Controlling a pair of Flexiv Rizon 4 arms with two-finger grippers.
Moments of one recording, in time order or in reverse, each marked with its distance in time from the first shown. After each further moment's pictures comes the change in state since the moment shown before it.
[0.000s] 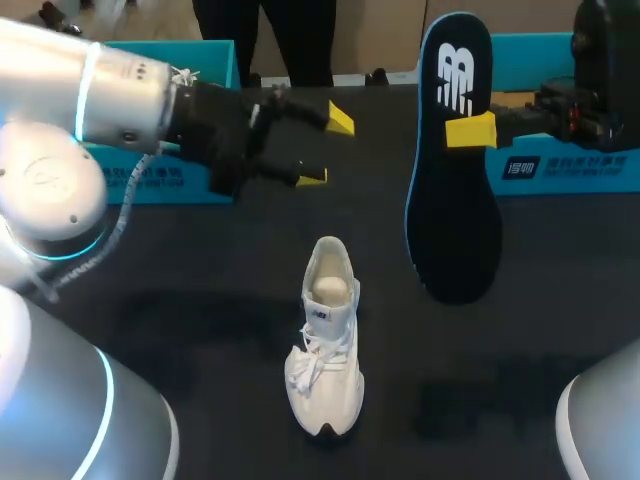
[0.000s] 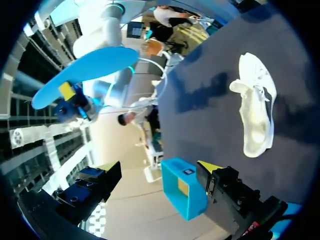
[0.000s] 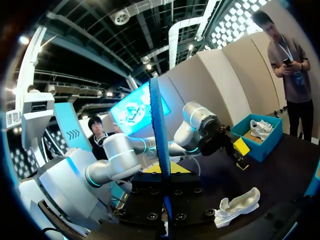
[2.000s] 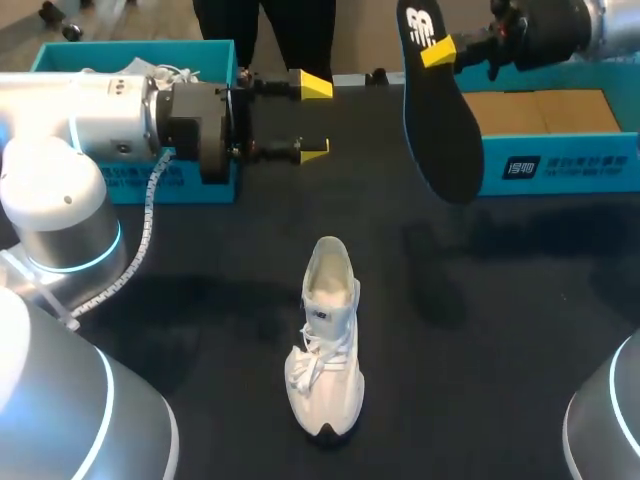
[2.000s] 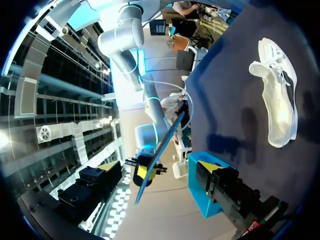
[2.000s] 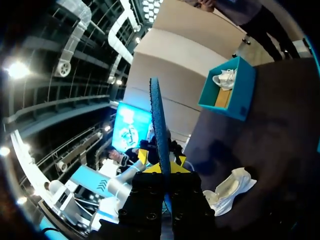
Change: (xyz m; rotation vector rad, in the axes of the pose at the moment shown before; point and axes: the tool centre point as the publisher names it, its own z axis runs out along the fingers) left arm -0.016 0.029 -0.014 -0.025 -0.271 0.007; right arm -0.255 0.033 -0.025 0.103 0.073 0.691
